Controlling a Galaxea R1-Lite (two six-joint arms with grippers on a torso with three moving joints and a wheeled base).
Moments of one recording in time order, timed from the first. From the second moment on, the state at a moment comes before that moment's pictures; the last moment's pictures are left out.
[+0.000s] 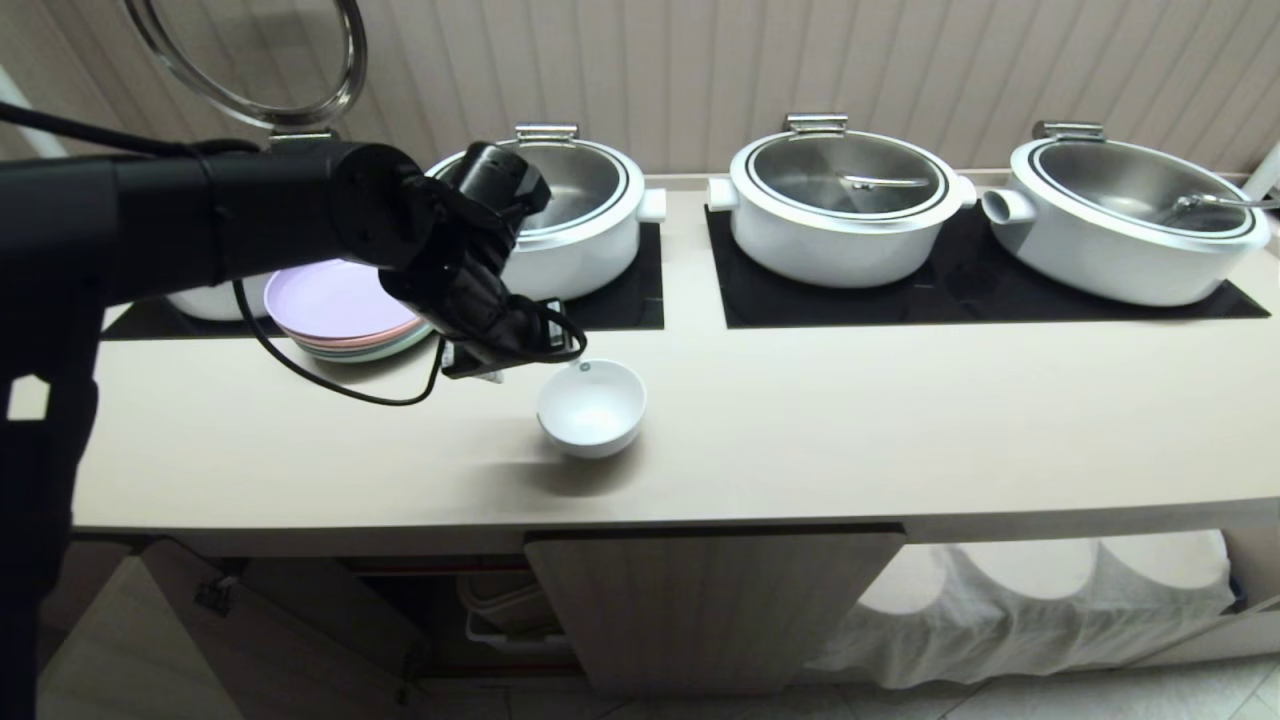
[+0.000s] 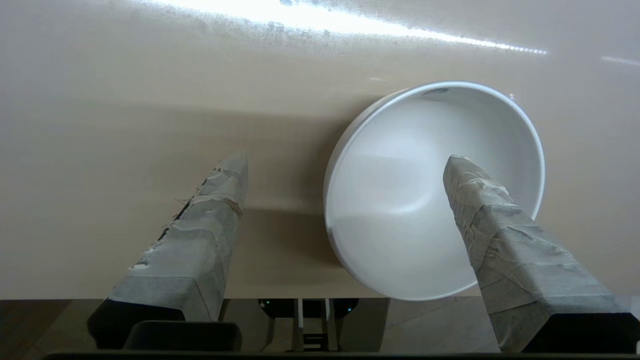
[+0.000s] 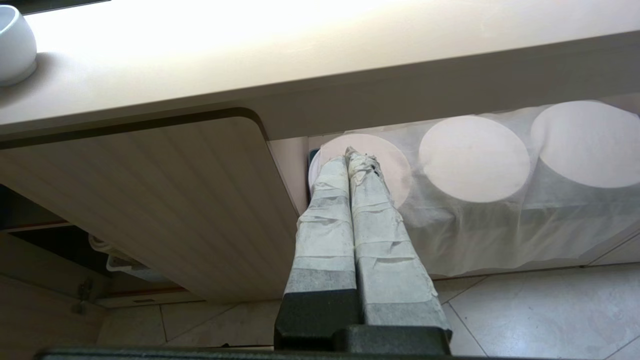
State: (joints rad) left arm -0.44 2.09 -1.97 0.76 0.15 -0.51; right arm 0.00 0.00 0.00 0.00 -0.02 0.13
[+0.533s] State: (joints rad) left arm -0.44 2.14 -1.97 0.76 0.16 -0.51; right arm 0.00 0.00 0.00 0.00 -0.02 0.13
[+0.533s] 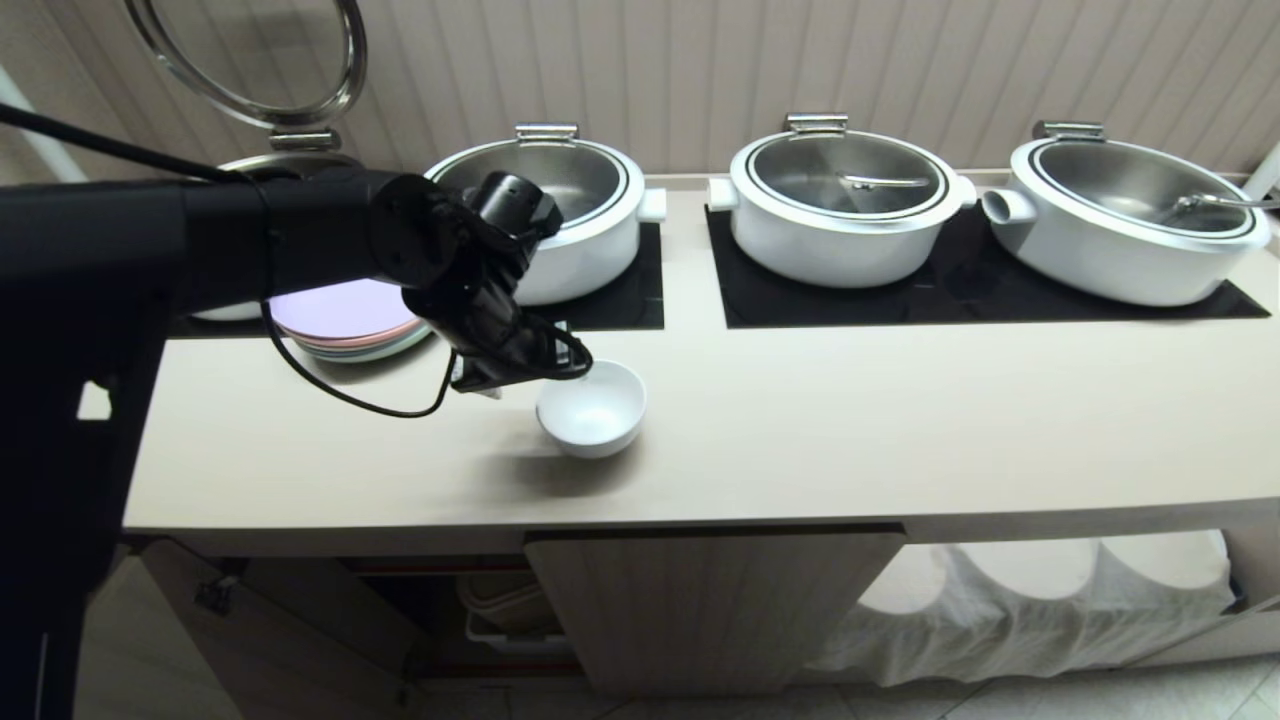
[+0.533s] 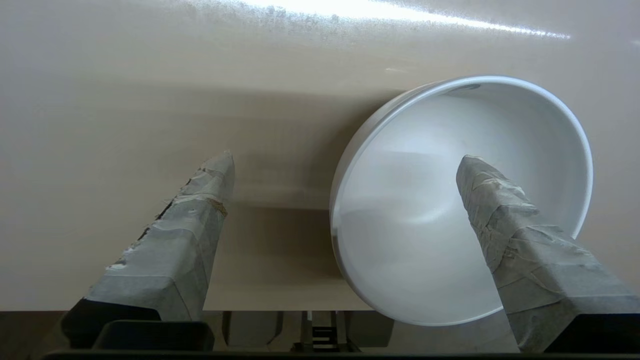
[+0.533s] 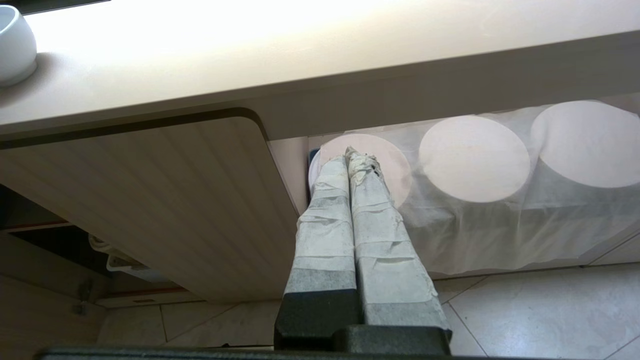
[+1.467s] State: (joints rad) left arm -0.45 2.19 -1.97 0.77 0.16 -0.51; right arm 0.00 0.00 0.00 0.00 -0.02 0.13
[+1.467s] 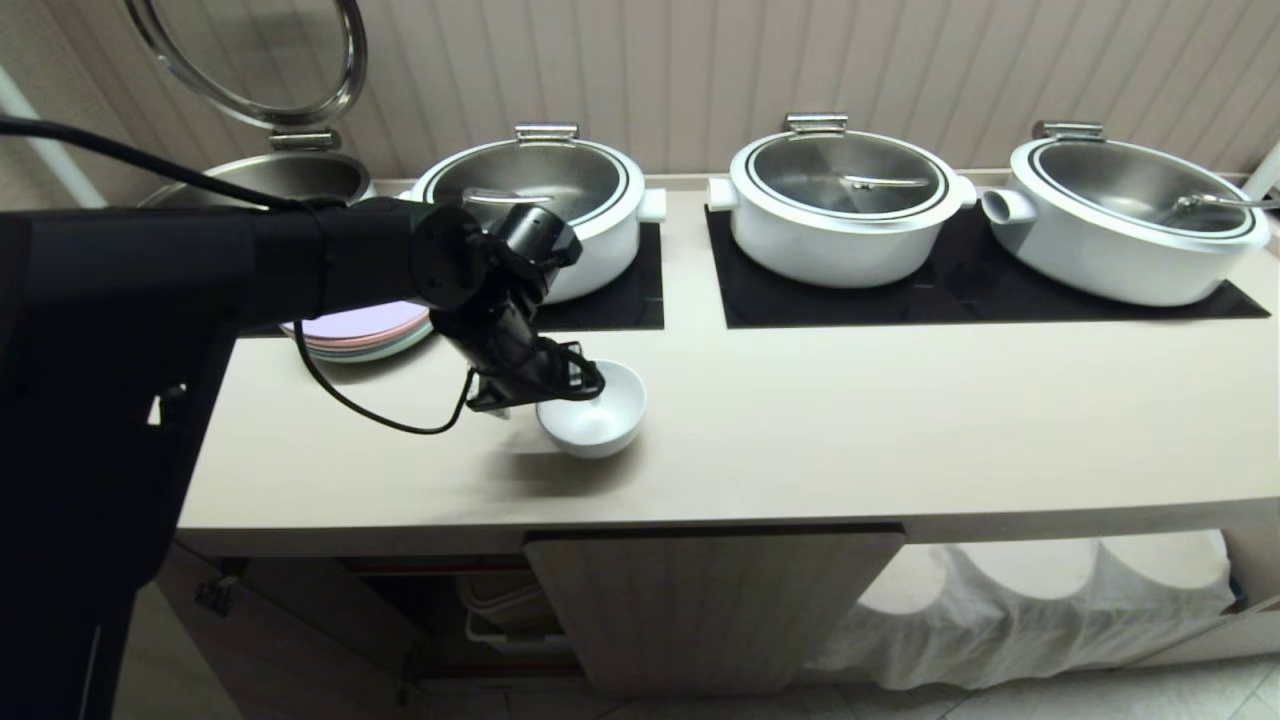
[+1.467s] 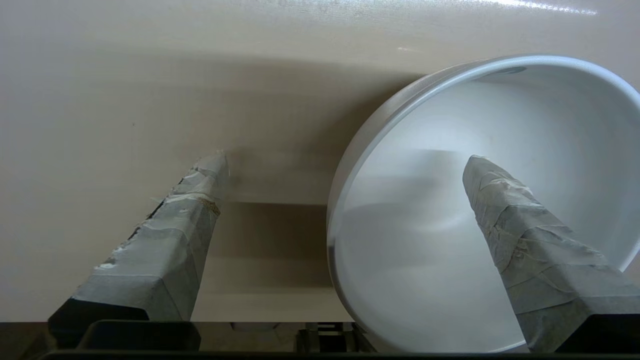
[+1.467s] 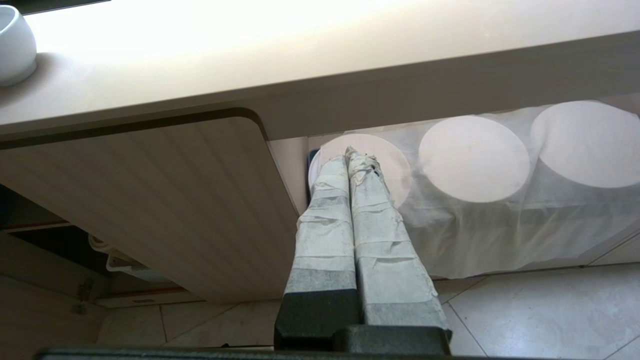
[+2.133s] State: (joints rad) left arm -0.45 2.22 -1.97 0.77 0.16 -0.52; right arm 0.00 0.00 0.00 0.00 -0.02 0.13
